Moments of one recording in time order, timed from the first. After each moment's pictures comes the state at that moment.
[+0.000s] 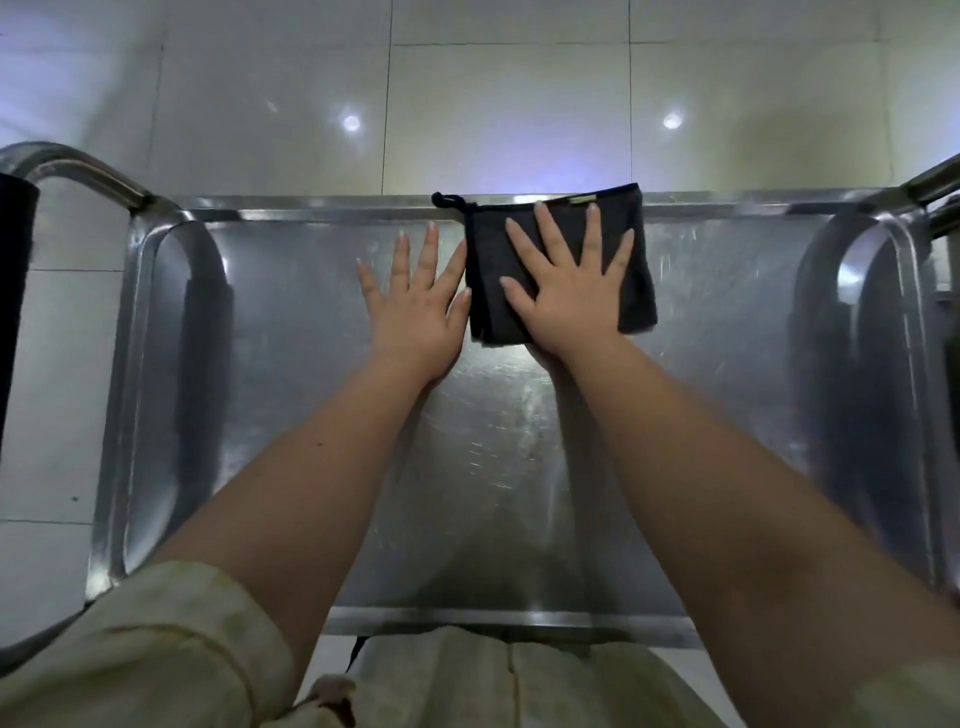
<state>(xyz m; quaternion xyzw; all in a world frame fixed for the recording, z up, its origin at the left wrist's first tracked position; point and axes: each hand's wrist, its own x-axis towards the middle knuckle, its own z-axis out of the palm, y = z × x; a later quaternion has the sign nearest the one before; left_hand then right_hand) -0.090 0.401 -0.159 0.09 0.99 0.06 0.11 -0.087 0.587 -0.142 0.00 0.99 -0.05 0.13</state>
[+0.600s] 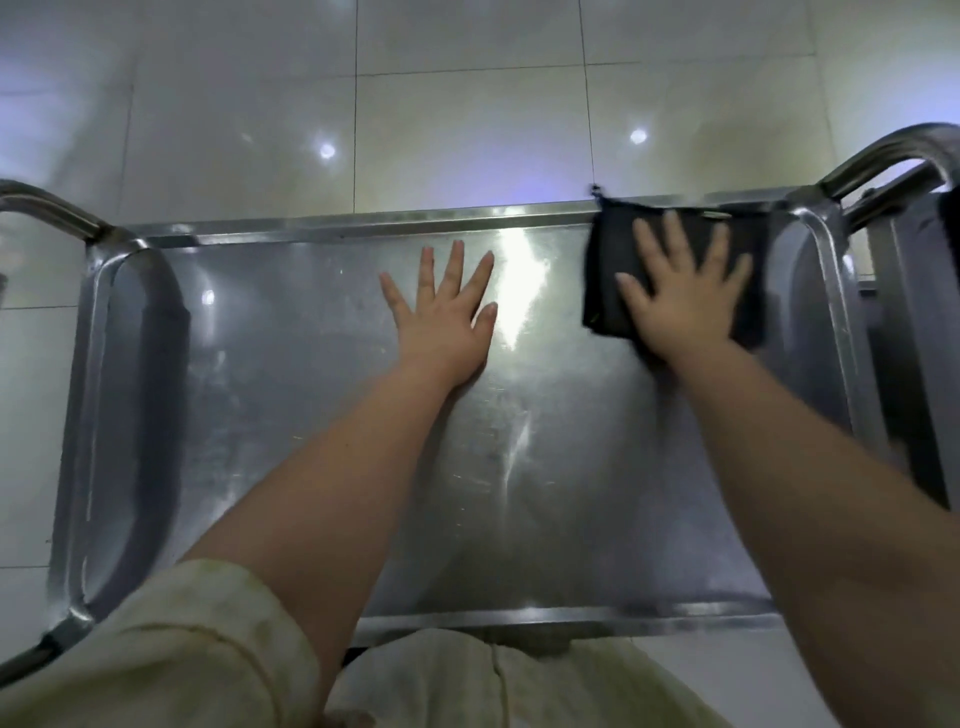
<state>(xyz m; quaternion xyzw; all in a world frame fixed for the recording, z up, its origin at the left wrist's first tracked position) -0.079 0.478 -0.139 0.12 0.98 0.06 0.15 -0.054 0.746 -0.136 0.16 0.98 -0.06 0.12</state>
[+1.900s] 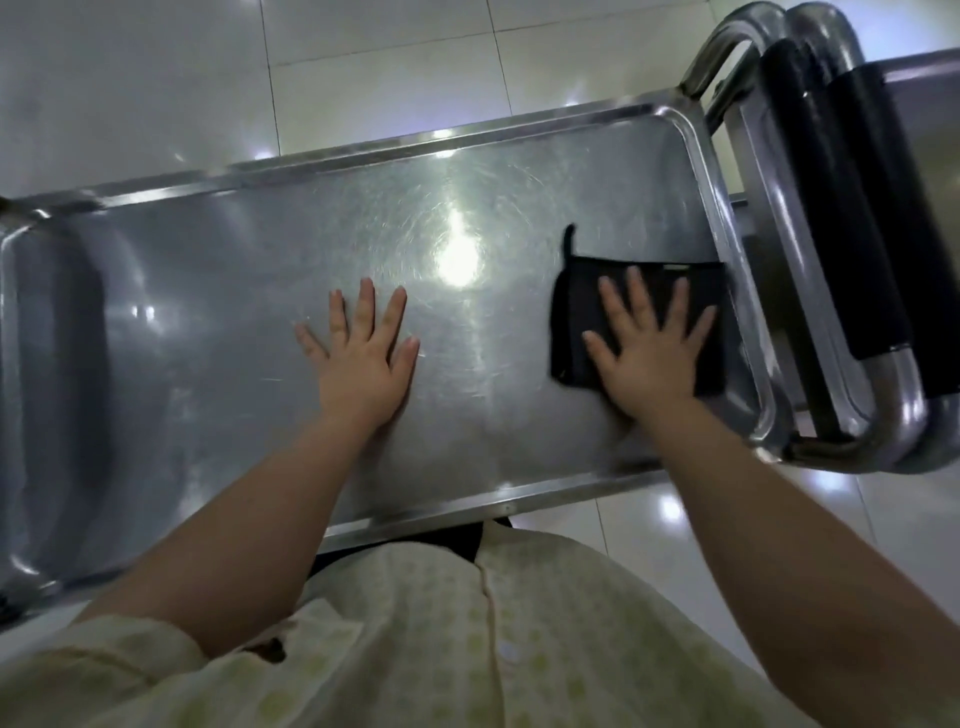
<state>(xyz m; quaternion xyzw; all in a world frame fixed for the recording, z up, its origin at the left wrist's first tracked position) 0.059 0.451 -0.139 0.12 0.98 0.06 0.16 0.152 0.759 -0.135 0.19 0.97 -0.05 0.13</state>
